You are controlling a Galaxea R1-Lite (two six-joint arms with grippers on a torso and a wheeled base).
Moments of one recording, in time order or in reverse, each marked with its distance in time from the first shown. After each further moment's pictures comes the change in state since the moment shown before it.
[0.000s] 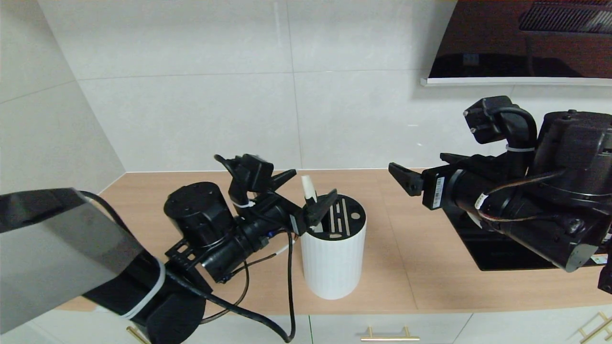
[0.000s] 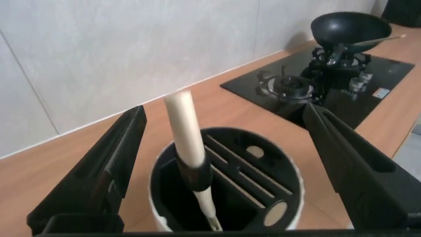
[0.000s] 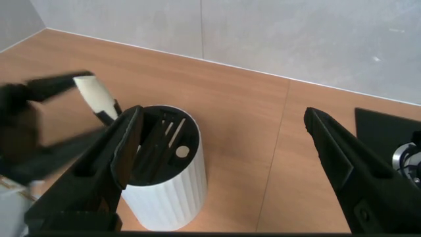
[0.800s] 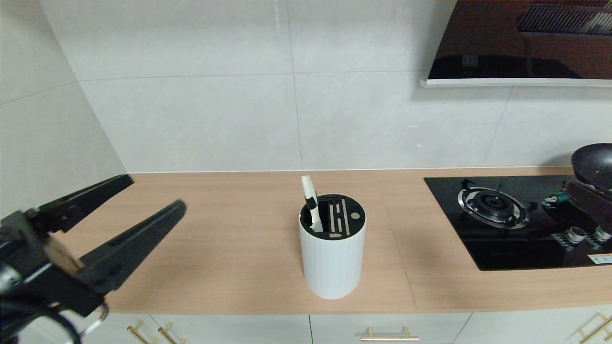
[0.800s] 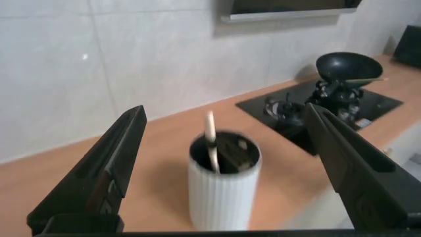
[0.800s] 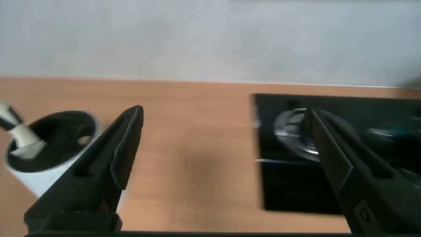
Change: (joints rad) left arm 0.046 -1.012 0.306 0.696 0.130 -0.039; right arm -0.314 -0.650 0.421 0.102 0.006 -0.032
